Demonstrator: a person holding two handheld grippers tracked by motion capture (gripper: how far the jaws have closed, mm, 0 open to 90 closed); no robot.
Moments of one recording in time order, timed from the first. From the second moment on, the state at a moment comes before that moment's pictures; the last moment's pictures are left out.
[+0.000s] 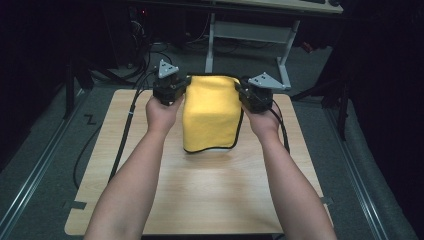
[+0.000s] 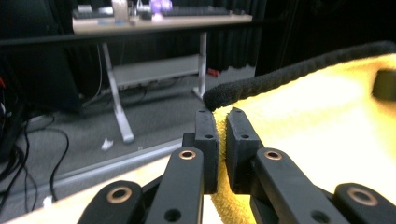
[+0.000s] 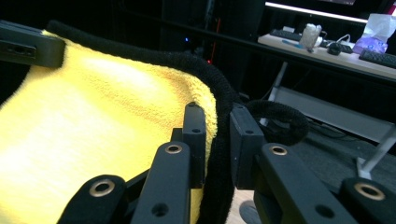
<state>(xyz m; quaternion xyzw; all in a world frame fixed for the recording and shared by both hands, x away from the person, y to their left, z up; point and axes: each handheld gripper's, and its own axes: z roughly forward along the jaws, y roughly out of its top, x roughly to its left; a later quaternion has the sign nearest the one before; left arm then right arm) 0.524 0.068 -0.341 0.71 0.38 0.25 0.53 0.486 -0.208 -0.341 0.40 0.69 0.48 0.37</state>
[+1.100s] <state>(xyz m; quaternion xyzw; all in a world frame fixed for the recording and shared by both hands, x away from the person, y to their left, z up) 0.527 0.076 -0.415 0.75 0.40 0.16 0.50 0.488 -0.219 -0.402 0.40 0.73 0.45 0.31</state>
